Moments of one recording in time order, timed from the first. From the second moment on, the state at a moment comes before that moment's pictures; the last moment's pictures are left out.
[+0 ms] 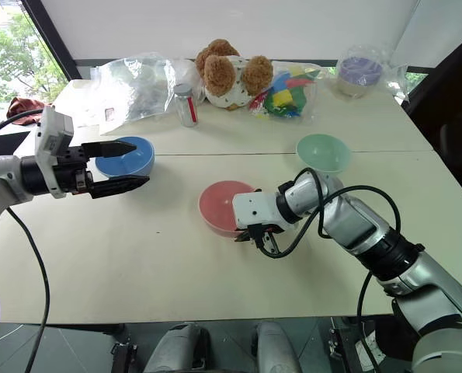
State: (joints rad) left arm -0.47 0.93 0.22 -0.20 -0.69 0.69 -1.05; right arm -0.78 -0.78 0.58 -0.13 0.02 0.18 1.30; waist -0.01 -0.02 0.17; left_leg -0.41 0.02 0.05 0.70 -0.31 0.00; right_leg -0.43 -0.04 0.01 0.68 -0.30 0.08
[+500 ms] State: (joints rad) left arm -0.44 0.94 0.25 -0.25 -0.72 0.72 -1.02; right arm -0.88 -0.65 0.60 0.07 -0.14 -0.03 1.37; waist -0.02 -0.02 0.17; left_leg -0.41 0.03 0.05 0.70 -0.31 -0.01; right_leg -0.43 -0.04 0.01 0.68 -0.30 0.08
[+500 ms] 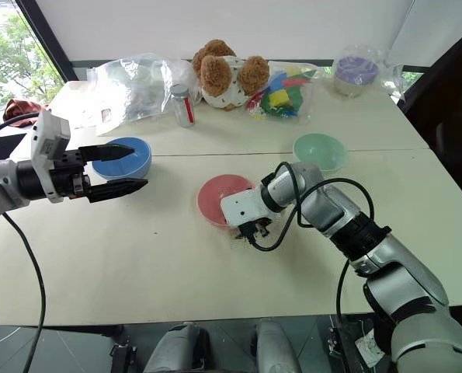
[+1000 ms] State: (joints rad) left arm -0.48 0.92 0.21 -0.24 -0.73 0.73 -1.02; right arm -0.99 -0.90 0.25 0.34 -0.08 0.25 1.26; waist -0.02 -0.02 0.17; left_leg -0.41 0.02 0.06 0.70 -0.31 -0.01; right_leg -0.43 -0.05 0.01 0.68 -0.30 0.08
